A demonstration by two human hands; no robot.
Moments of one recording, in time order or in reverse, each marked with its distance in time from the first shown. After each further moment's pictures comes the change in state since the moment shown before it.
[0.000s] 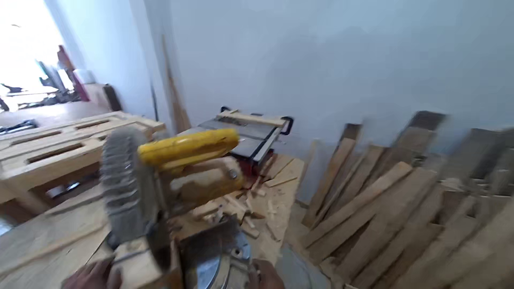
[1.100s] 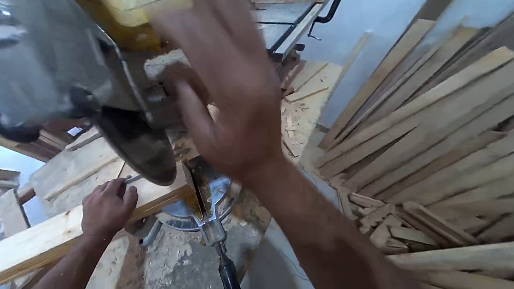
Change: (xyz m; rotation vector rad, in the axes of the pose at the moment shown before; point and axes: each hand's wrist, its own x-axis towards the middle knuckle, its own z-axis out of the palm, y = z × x) left_hand 0.006 -0.011 0.017 0.066 0.153 0.044; right_hand 0.043 -0.200 -0.066 0.184 0.605 -1.023
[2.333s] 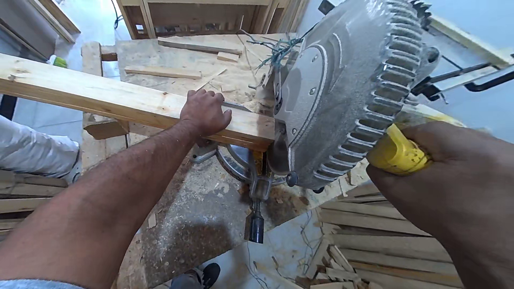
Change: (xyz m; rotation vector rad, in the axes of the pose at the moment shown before) left_hand 0.004 -0.005 -0.003 0.036 -0.115 -0.095; right_hand -0.039 -0.034 -0.059 -0.531 -0.749 -0.043
